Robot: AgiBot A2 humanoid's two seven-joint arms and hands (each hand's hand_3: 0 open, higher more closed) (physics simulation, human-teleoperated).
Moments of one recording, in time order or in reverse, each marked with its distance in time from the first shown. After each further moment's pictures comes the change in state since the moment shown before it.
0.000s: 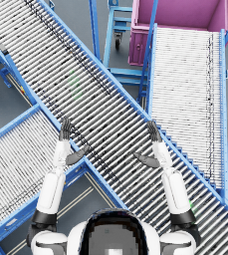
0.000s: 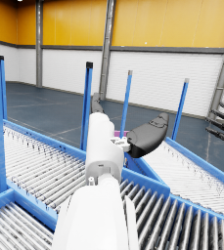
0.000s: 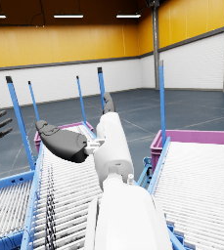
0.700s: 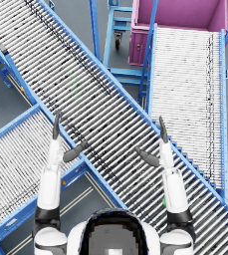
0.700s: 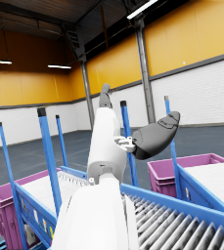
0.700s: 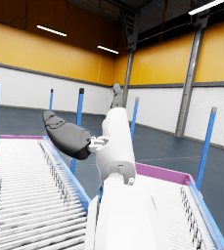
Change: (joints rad) left arm 0.117 0.085 -0.144 -0.036 0.433 -0.101 -0.100; right arm 0.052 -0.077 -0.085 0.074 0.388 -0.099 0.101
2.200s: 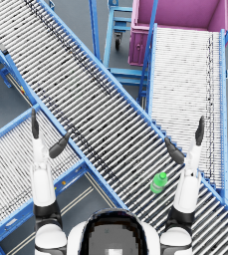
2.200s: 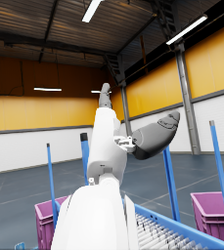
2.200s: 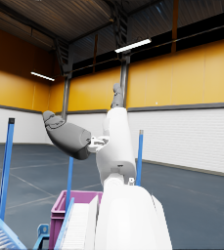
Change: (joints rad) left arm 0.085 0.038 -0.155 -0.003 0.081 0.000 0.000; right arm 0.043 -0.045 -0.309 0.029 0.081 0.000 0.000
